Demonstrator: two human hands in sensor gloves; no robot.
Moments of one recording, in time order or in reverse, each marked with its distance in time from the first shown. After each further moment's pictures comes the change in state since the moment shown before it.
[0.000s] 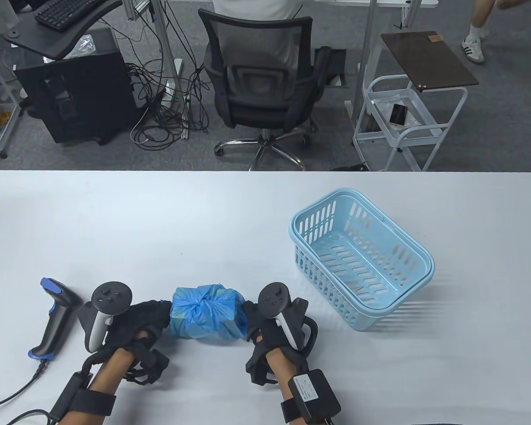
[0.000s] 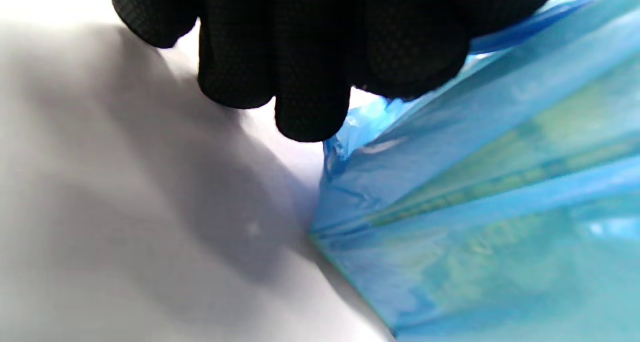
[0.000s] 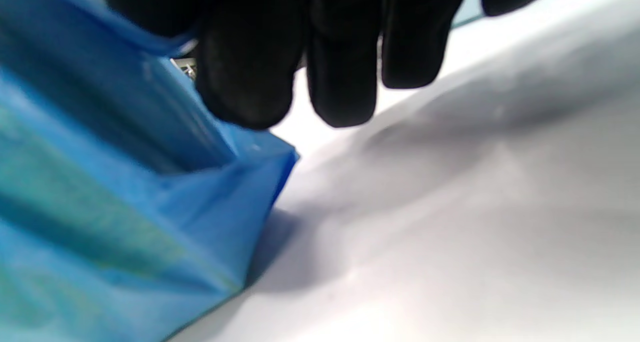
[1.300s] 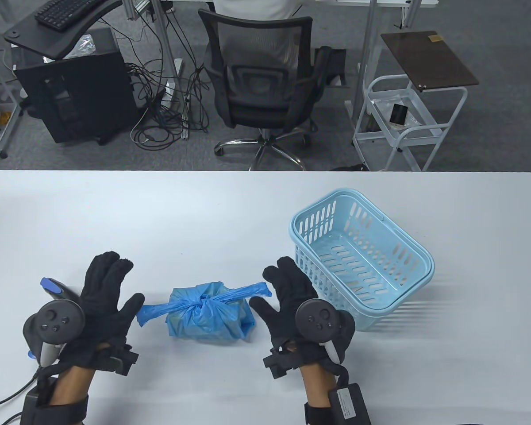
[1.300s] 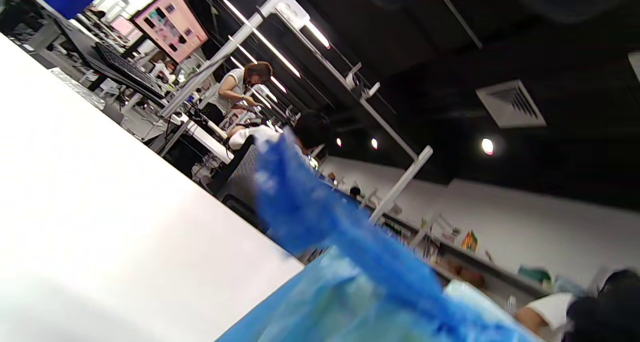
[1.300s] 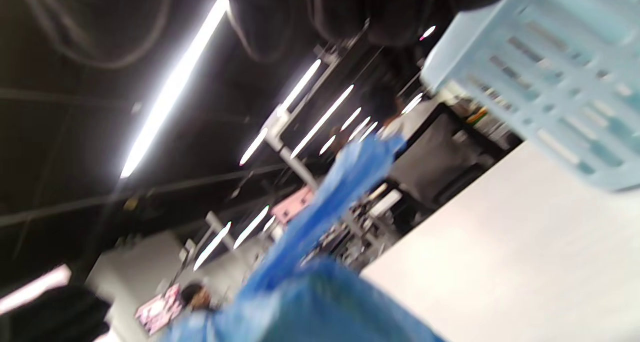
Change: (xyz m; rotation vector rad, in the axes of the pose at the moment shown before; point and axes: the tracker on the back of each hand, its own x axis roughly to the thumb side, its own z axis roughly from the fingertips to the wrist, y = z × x) left_hand 0.017 0.072 0.056 0.315 -0.622 -0.048; right_hand -0.008 -0.074 0.037 -0.235 -0.550 -0.305
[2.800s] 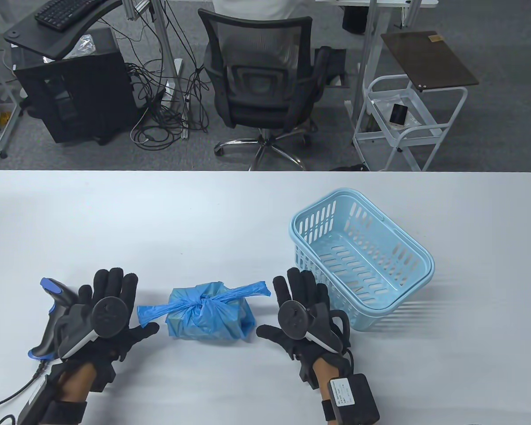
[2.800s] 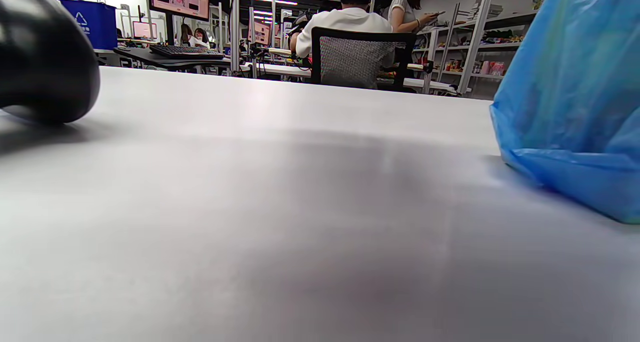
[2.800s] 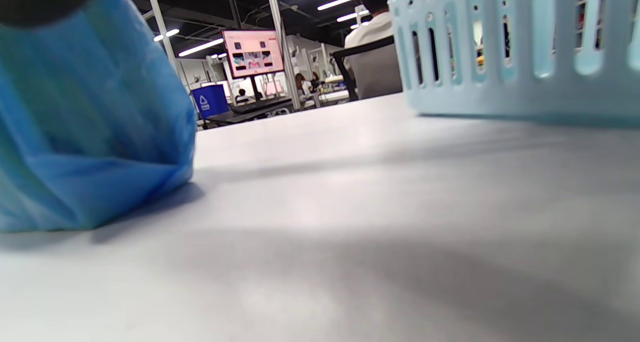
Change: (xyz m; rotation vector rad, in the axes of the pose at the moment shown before) left_hand -0.039 -0.046 -0.002 -0.366 0.173 -0.605; right_hand -0.055 0.035 0.001 0.351 0.053 0.551
